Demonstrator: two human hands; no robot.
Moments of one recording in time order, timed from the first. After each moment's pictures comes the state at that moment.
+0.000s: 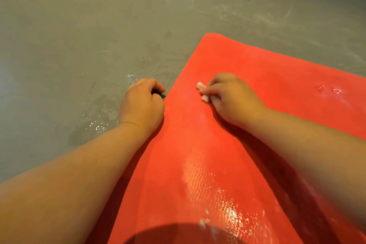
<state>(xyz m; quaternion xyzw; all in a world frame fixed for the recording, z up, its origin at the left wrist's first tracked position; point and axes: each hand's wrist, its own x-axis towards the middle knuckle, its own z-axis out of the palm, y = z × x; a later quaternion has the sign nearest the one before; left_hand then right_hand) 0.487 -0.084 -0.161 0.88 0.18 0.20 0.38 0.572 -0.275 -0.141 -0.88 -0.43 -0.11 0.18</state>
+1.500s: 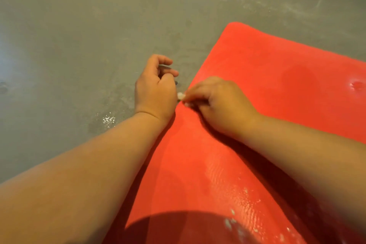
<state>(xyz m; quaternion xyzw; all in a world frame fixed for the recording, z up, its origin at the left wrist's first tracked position) 0.487 -0.080 -0.163 0.72 0.21 0.29 0.60 0.532 -0.219 -0.147 -0.84 -0.48 -0.05 0.25</state>
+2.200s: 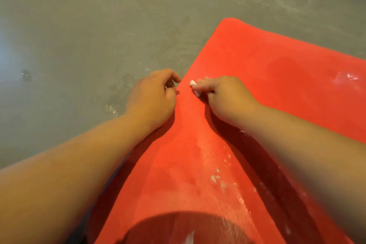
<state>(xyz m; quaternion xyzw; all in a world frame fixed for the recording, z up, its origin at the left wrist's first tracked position) 0.427 -0.087 -0.138 0.90 0.11 0.15 0.39 0.507 -0.246 -0.128 -0.90 -0.35 0.10 0.25</state>
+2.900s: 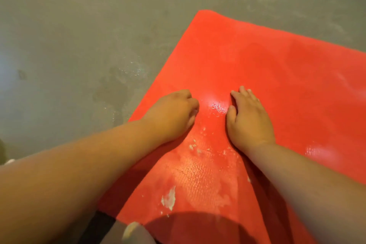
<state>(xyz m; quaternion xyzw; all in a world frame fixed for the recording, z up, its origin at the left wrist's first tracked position) 0.390 -0.161 -0.128 0.98 -0.14 0.05 0.15 0.433 -0.353 -0.153 -0.98 -0.12 -0.01 0.16</state>
